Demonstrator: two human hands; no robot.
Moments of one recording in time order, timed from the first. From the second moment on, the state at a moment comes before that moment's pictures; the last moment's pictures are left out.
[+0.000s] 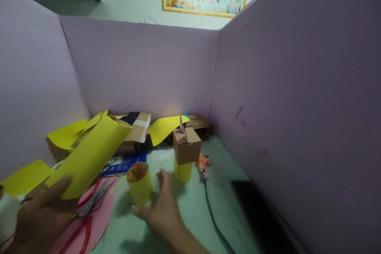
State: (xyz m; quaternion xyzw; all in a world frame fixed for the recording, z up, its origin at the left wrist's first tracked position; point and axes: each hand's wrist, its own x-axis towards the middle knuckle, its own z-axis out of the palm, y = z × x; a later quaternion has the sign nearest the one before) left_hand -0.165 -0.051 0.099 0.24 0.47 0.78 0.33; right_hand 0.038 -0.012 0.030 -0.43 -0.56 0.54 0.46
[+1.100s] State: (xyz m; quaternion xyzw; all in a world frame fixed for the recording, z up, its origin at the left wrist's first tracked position) left_hand -0.181 -0.017 0.100 0.44 0.49 0.68 0.33; right_hand 0.057 -0.022 0.031 -0.45 -0.64 0.48 0.39
